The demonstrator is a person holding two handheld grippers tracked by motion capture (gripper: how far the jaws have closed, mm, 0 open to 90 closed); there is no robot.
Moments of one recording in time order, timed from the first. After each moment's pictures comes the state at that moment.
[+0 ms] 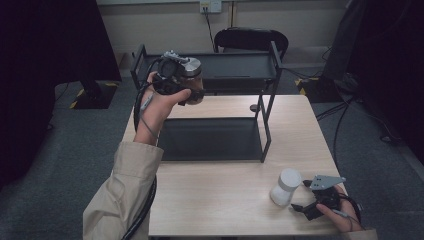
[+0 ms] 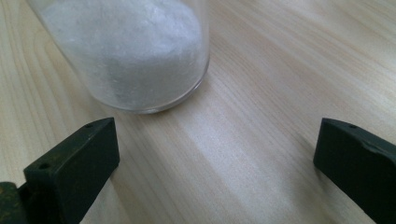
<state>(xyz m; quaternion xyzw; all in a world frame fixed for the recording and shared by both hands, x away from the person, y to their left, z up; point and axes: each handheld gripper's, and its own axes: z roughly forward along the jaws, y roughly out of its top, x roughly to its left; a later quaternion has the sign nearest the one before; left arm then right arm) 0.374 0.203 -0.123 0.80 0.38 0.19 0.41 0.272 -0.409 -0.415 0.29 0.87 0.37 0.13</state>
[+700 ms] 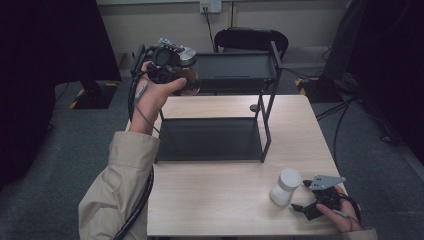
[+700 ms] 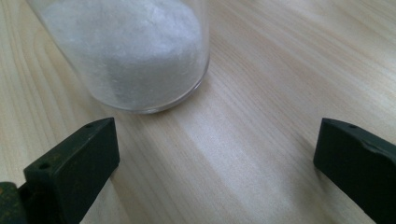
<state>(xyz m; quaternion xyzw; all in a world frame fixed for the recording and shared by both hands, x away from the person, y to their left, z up) 0.381 0.210 -0.101 0.80 0.39 0.20 0.41 0.272 -0.409 -0.415 0.29 0.87 0.37 0.13</state>
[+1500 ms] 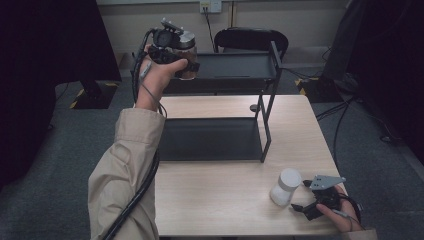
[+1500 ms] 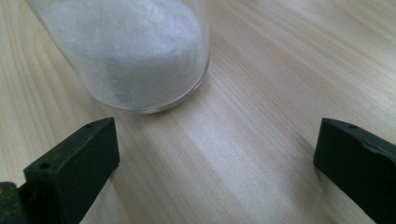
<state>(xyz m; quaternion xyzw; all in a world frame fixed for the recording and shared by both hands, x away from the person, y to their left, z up) 0.416 0.199 -0.084 0.79 0.42 0.22 0.39 0.272 -0.409 -0.415 0.29 0.87 0.37 0.13</state>
